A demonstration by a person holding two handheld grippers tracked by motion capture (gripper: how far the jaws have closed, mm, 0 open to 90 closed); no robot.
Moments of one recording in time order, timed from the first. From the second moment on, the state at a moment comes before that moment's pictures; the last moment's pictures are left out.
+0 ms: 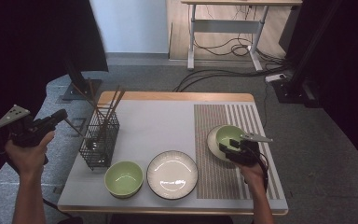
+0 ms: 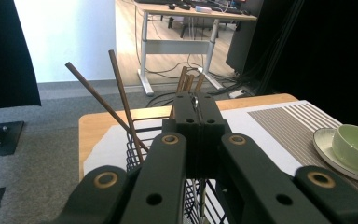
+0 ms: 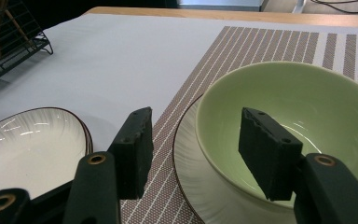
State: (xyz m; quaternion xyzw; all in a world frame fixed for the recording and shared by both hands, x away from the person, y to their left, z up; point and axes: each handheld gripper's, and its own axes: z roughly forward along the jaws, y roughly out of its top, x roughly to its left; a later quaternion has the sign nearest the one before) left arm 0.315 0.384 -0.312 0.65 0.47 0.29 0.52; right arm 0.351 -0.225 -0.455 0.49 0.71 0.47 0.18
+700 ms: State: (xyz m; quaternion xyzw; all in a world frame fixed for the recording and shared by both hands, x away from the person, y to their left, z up) left arm 0.310 0.371 -0.300 0.65 0.45 0.28 0.54; right arm 0.353 -0.224 -0.457 0.49 0.71 0.47 0.18
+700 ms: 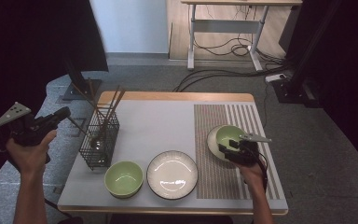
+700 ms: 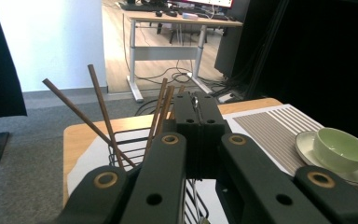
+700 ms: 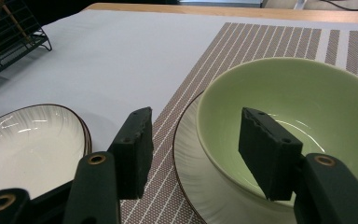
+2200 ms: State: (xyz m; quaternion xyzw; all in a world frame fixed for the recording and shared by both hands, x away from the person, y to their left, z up) left arm 0.312 0.323 -0.320 0.68 0.42 0.24 0.54; right arm 0.351 -0.221 -0.457 0.49 0.71 0.47 0.18
